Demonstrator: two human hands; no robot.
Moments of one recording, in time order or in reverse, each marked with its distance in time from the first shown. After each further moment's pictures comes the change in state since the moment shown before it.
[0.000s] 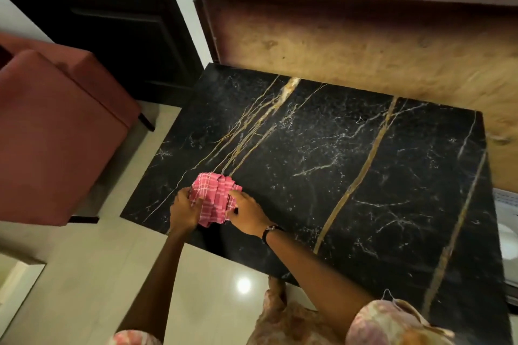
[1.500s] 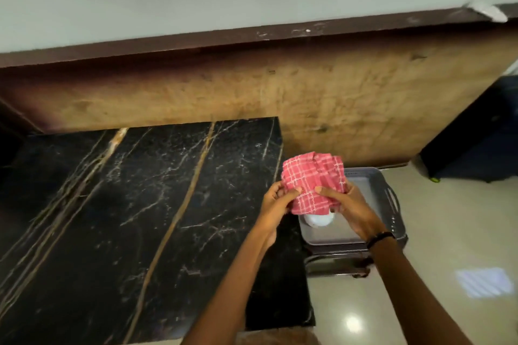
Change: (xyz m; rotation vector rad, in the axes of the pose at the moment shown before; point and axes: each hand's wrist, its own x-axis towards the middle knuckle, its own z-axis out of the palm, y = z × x) left_hand -0.293 0.355 0.379 -0.702 -0.840 0.150; right_hand -0.355 0.342 -0.352 1.056 0.755 0.164
